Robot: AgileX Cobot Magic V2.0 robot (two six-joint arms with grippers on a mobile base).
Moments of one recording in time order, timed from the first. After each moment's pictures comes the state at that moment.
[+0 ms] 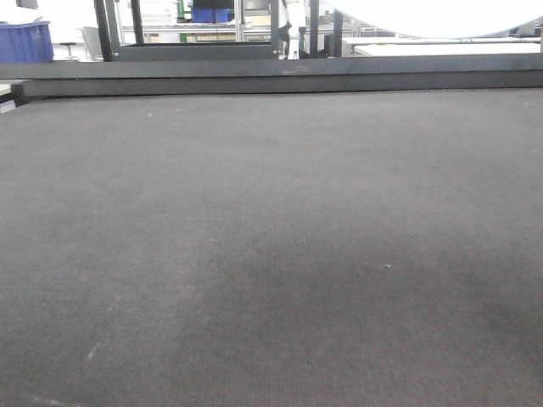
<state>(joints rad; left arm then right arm) -0.05 -0.02 0.03 -0.04 0.12 0.03 0.59 0.50 -0.44 -0.14 -0.08 0.23</state>
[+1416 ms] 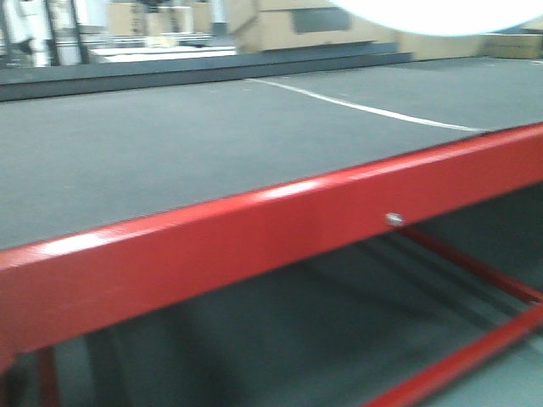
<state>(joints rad) -0.05 -0.02 0.03 -0.04 0.12 0.03 0.59 0.50 -0.44 -0.14 -0.08 0.23</state>
